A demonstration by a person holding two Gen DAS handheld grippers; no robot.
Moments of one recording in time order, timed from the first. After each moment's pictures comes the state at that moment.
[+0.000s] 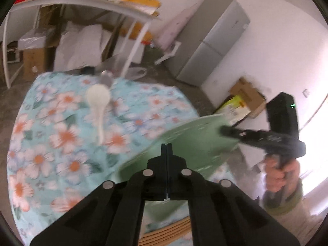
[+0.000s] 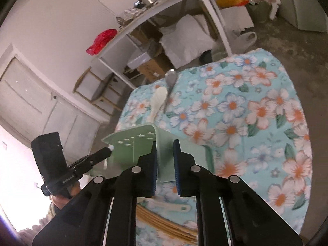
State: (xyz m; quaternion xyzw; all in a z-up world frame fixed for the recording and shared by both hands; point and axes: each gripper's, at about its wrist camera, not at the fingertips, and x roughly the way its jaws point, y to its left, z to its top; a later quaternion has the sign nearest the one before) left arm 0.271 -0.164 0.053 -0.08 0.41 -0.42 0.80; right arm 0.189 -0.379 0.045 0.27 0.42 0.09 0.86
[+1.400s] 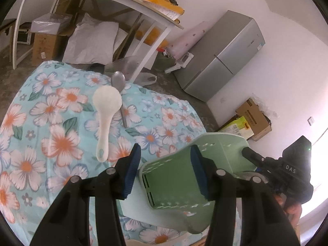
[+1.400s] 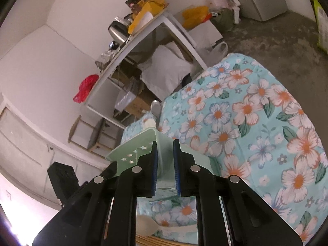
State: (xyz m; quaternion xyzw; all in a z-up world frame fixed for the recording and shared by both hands) left arm 0.325 -0.169 0.019 -0.16 0.42 -0.38 0.81; right arm 0.162 -0.396 0.036 0.39 0.31 -0.02 0.86
